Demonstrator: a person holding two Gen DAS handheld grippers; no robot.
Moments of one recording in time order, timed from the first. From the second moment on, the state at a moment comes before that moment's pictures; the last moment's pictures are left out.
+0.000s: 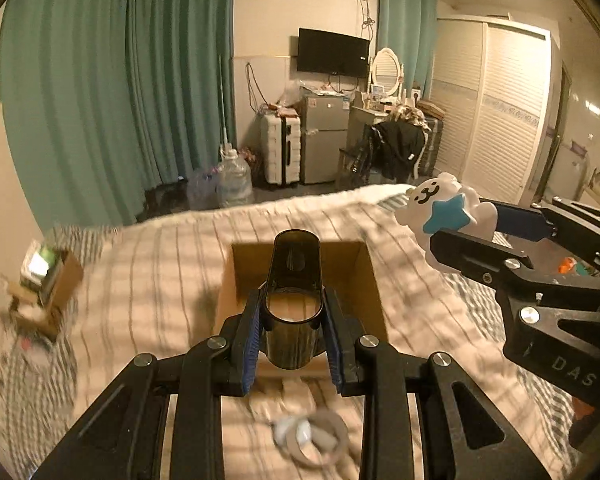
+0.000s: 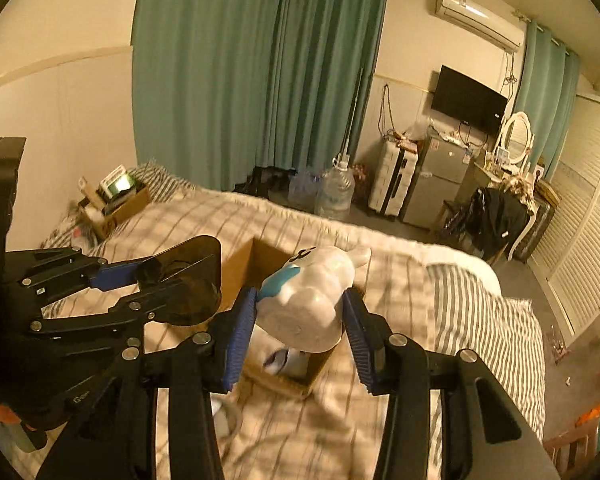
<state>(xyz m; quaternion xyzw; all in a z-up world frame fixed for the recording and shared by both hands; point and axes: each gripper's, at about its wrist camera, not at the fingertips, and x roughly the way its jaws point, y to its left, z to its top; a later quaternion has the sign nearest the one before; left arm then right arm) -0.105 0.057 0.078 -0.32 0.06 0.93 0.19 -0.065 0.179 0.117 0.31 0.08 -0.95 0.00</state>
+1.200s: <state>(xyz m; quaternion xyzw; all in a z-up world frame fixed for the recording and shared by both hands) -0.172 0.033 -0.027 -0.39 0.05 0.91 0.13 -0.122 0.236 0.029 0.35 0.03 -0.93 -0.03</state>
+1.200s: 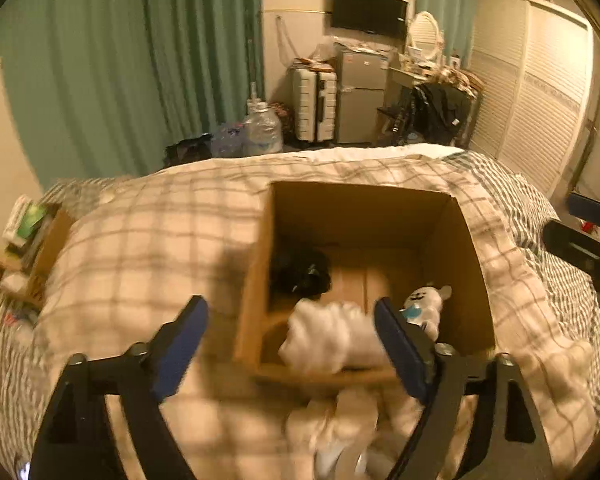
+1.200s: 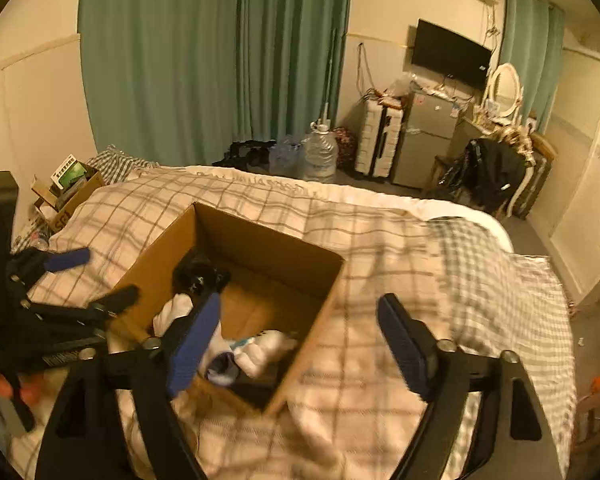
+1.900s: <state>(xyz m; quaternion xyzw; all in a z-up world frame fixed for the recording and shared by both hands) -0.056 -0.047 -0.067 -0.39 0.04 0.92 0.05 -0.047 0.135 -0.078 0.42 0.05 -0.91 0.01</state>
